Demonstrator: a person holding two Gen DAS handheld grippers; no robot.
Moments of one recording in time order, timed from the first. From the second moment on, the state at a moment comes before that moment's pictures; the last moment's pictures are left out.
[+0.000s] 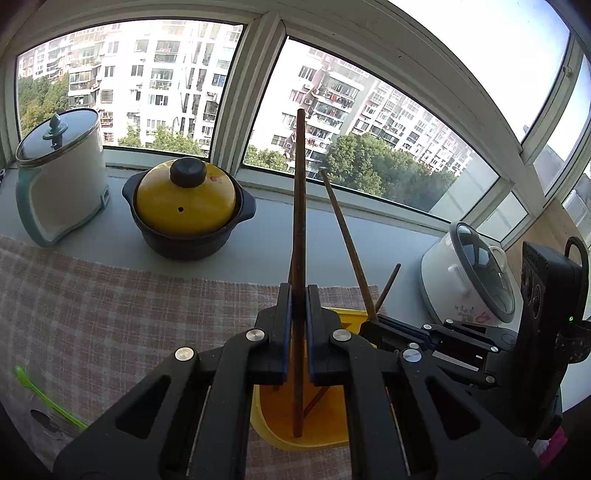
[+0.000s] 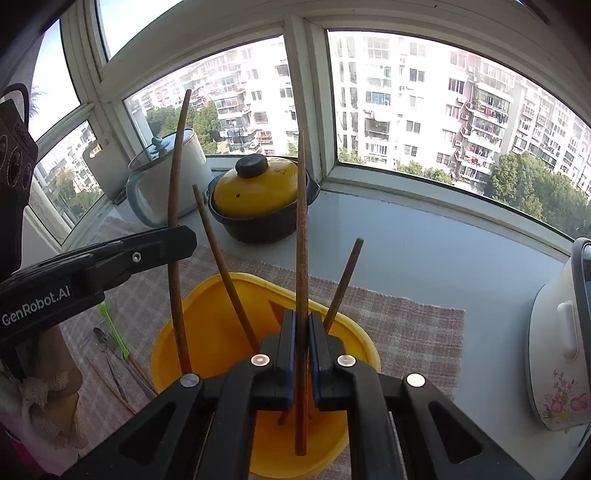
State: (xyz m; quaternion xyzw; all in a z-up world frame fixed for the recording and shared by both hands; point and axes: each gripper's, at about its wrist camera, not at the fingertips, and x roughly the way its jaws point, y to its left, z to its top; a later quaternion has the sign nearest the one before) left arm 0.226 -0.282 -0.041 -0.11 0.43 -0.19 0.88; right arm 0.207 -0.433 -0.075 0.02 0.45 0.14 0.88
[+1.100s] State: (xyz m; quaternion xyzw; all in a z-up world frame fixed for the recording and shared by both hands) left arm 0.211 -0.266 -0.035 -0.11 0.43 -0.19 0.88; right arm 0.191 -0.434 -0.070 0.03 0.44 0.13 0.89
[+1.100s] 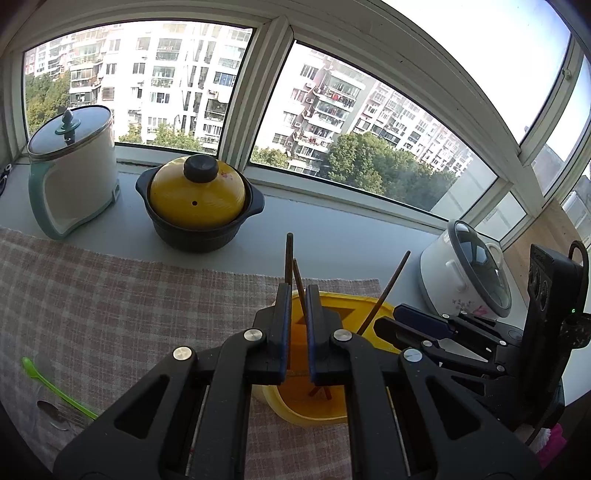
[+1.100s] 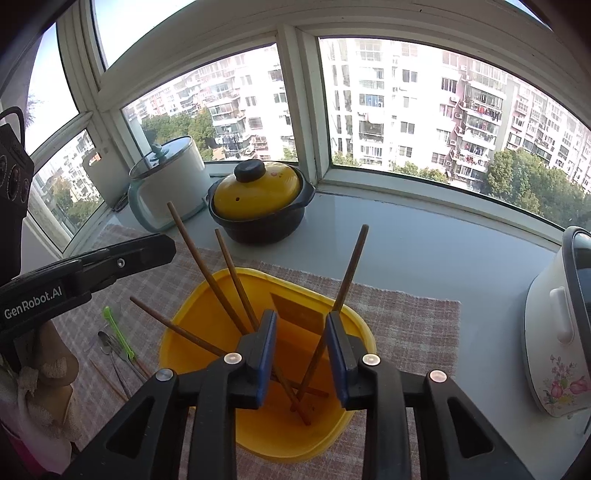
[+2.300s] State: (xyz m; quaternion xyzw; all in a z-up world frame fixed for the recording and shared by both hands) left arm 0.118 -0.093 -0.044 -0.09 0.43 -0.07 0.89; right arm 0.130 -0.312 -0.050 -0.05 0.38 0.17 0.91
